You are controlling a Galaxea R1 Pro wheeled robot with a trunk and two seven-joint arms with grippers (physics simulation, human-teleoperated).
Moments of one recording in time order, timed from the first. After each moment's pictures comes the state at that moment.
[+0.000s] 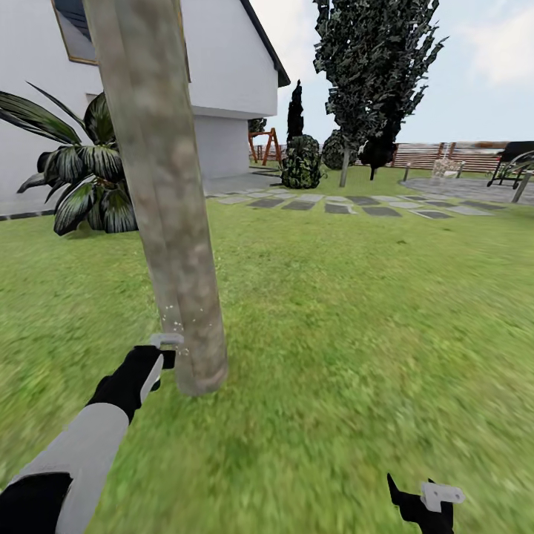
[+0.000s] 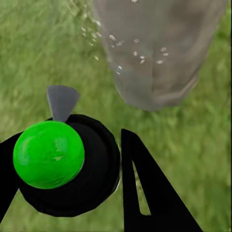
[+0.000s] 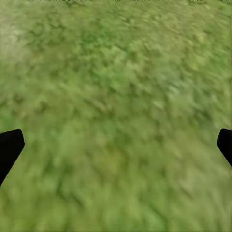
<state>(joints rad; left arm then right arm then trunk) -0.86 0.05 0.05 -0.65 -0.05 0.61 0.17 -0.36 -0.13 -0.49 -0.23 0.25 -0.62 0.17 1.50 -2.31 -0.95</state>
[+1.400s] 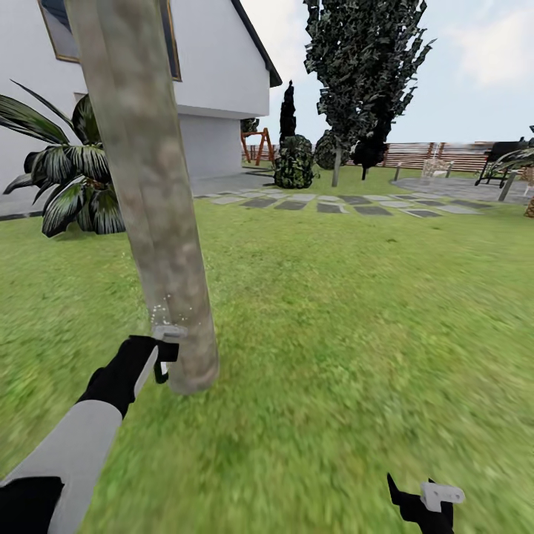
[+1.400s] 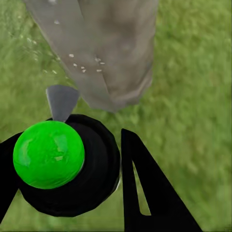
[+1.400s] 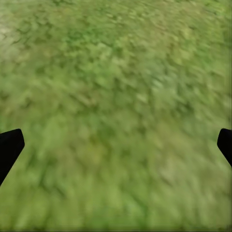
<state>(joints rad) -0.86 0.08 0.01 -0.75 -0.07 0.72 -0.01 -0.36 -0.13 -0.49 -0.23 0.25 -0.62 0.17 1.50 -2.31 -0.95</state>
